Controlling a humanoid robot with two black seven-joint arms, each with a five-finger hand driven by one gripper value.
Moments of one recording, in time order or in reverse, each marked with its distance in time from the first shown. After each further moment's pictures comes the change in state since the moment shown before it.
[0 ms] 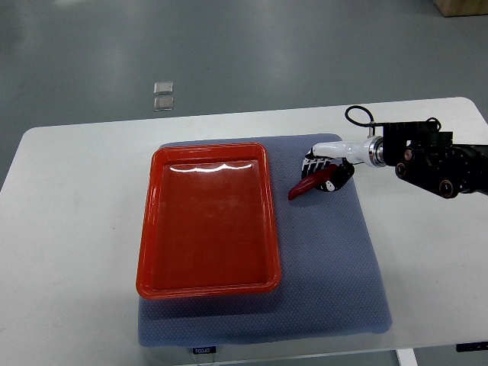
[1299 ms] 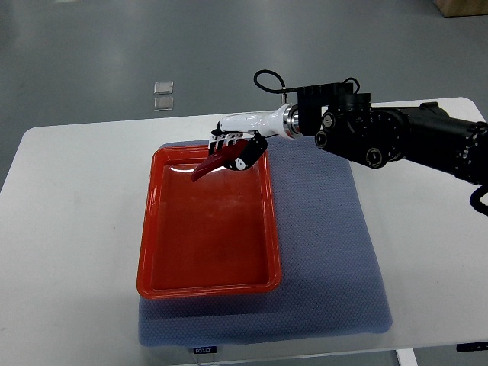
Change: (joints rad) left arm 0.000 0.000 0.002 -0.001 0.000 0.000 0.000; right arm 0.210 0.269 -0.016 0.008 0.124 0.016 0.000
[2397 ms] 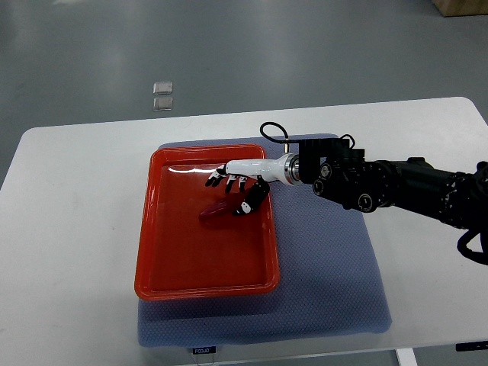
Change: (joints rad) left arm 0.000 0.000 0.000 -0.004 0.000 0.000 0.000; right arm -0.179 0.025 0.050 -0.032 0.009 -0.042 0.009
